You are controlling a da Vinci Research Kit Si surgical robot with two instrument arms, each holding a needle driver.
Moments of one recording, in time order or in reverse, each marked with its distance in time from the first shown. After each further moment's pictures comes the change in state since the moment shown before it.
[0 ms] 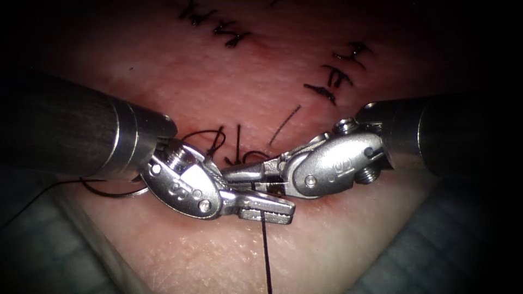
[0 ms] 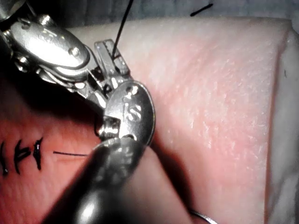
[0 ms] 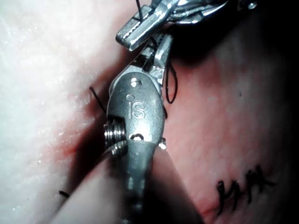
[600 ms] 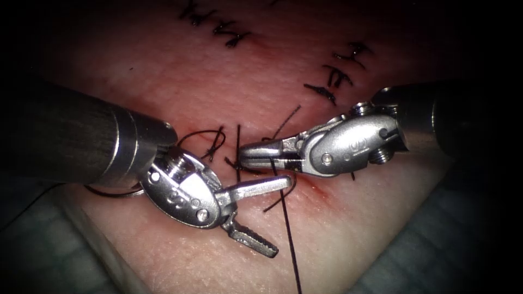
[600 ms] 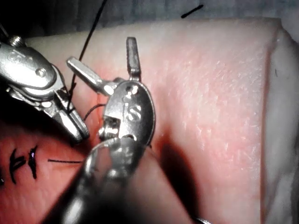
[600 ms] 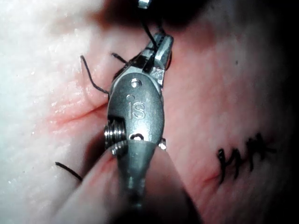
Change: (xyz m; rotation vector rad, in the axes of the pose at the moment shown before) right arm -0.005 0.003 -0.003 -0.056 -0.082 0.017; left arm 0.000 0.002 0.000 0.070 0.003 0.027
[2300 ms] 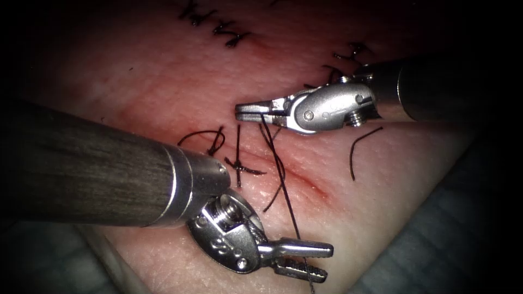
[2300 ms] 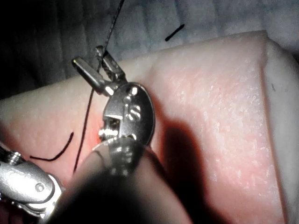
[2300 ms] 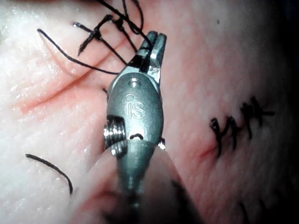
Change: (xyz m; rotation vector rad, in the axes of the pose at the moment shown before) right arm -0.008 0.002 0.003 0.032 -0.109 0.053; left arm 0.000 0.004 0.004 0.039 0.024 0.155
